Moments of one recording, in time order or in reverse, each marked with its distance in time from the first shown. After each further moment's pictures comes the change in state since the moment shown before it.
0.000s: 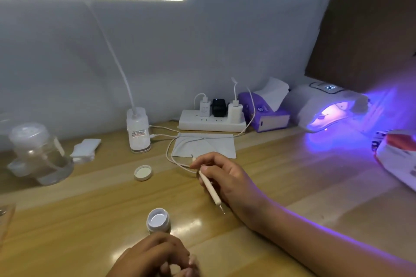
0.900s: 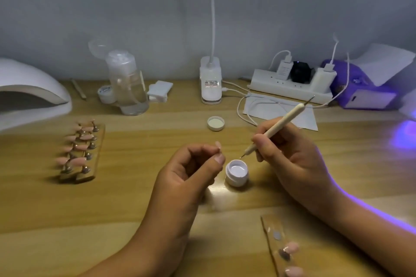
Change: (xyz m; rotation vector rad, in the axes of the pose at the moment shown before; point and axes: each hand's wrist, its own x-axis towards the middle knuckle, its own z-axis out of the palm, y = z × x) left_hand -0.002 -0.005 -0.025 -0.979 0.602 -0.511; right_hand 0.005 0.014 0.045 -0.397 -0.073 -0.497
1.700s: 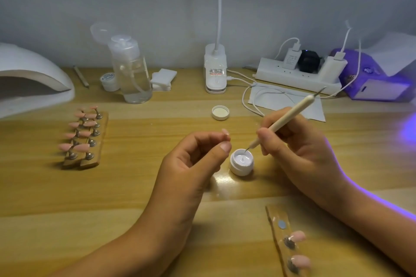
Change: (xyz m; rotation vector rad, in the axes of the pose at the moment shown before) left_hand -0.002 0.001 -0.002 0.030 -0.036 -0.004; right_hand -0.003 -0.004 0.001 -0.007 -0.043 -0.040
